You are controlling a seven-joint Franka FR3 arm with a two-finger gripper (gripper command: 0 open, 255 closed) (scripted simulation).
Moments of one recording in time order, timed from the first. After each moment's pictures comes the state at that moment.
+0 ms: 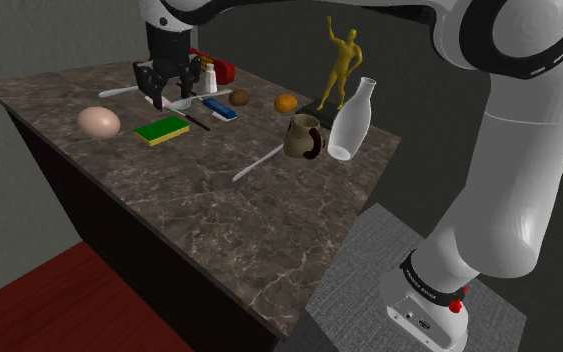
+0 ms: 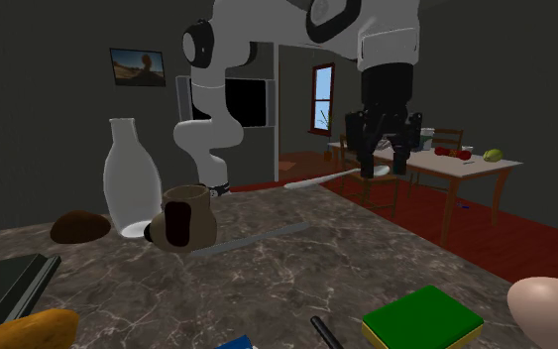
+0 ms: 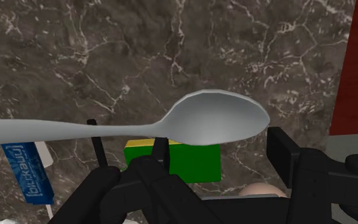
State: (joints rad) arm 0.23 0.36 0.38 -1.47 -0.23 1.94 0.40
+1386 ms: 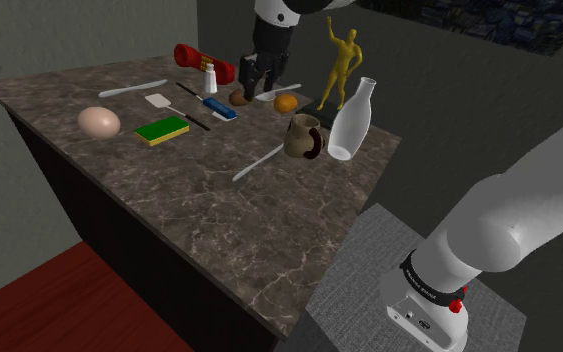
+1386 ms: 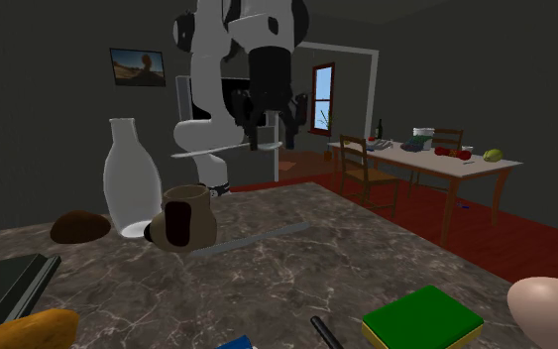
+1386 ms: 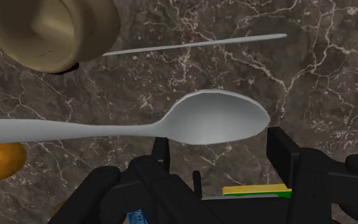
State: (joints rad) arm 0.04 -0.18 0.28 -2.05 0.00 2.03 0.07
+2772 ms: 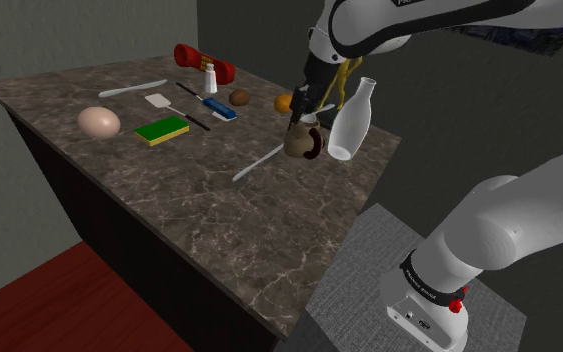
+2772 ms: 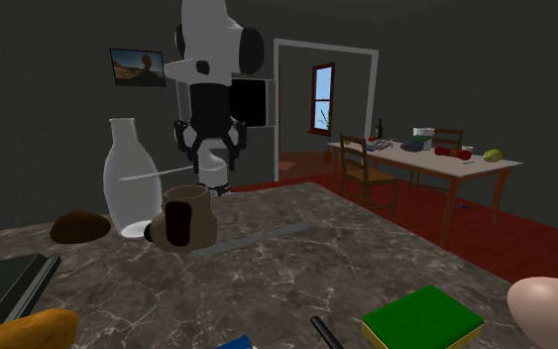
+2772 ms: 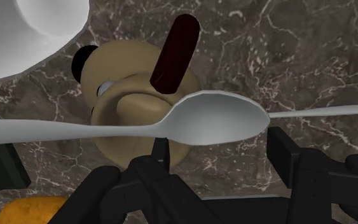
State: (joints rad) arm -0.01 -0.40 0.13 -2.41 0.04 2.17 -0.16
